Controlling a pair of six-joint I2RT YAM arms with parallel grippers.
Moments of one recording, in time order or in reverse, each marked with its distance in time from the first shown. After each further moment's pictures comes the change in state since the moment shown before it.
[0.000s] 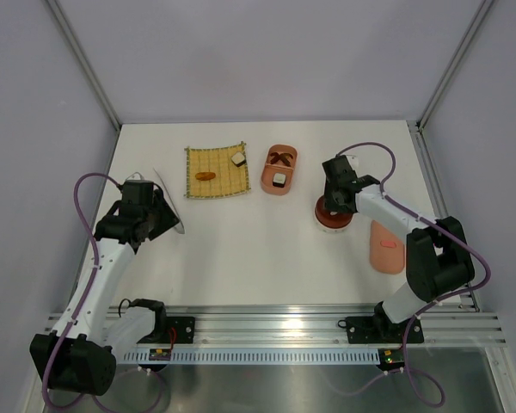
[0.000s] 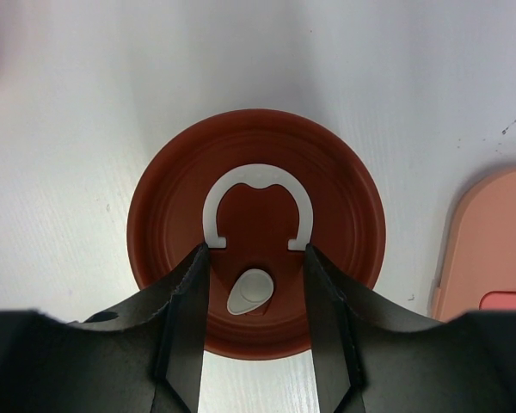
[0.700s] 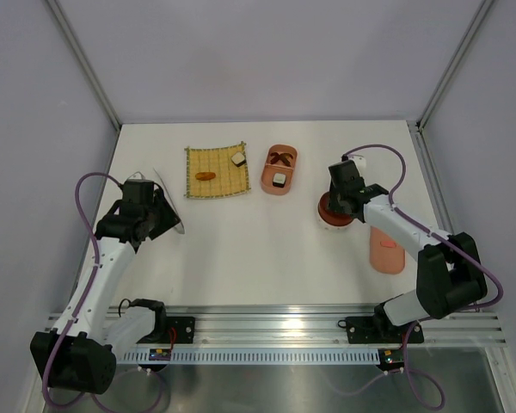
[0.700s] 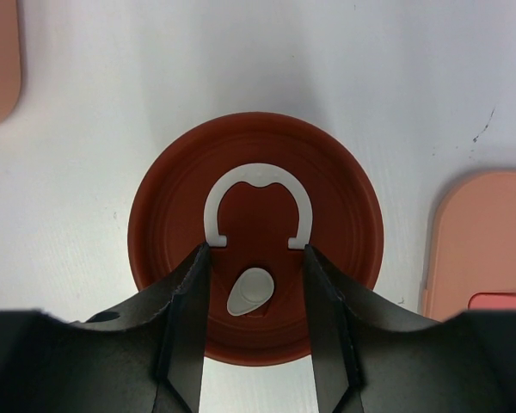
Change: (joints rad) left arm 0.000 0.010 0.000 0.011 0.018 0.000; right arm 0.000 -0.122 -0.098 0.099 0.039 -0.001
